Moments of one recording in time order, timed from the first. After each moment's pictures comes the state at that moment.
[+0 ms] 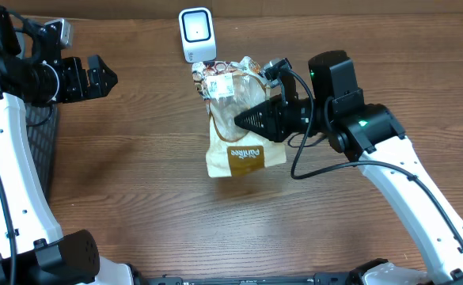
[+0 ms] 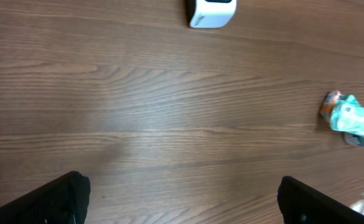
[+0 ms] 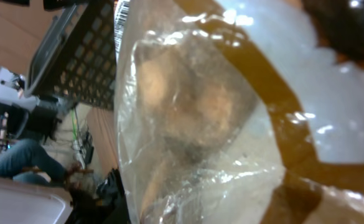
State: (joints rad) left arm 0.29 1.69 2.01 -1.44 0.45 0.10; right arm 0.39 1.44 1.32 -0.64 -0.79 0.19
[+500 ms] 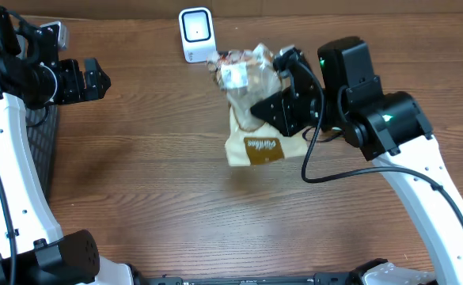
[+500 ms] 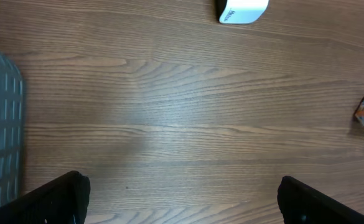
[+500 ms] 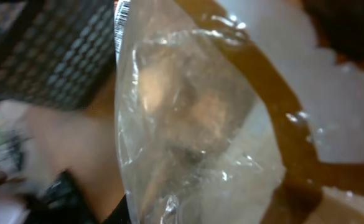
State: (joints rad) left arm 0.29 1.69 2.01 -1.44 0.34 0.10; right arm 0.41 1.44 1.58 -0.93 -0.49 0.09
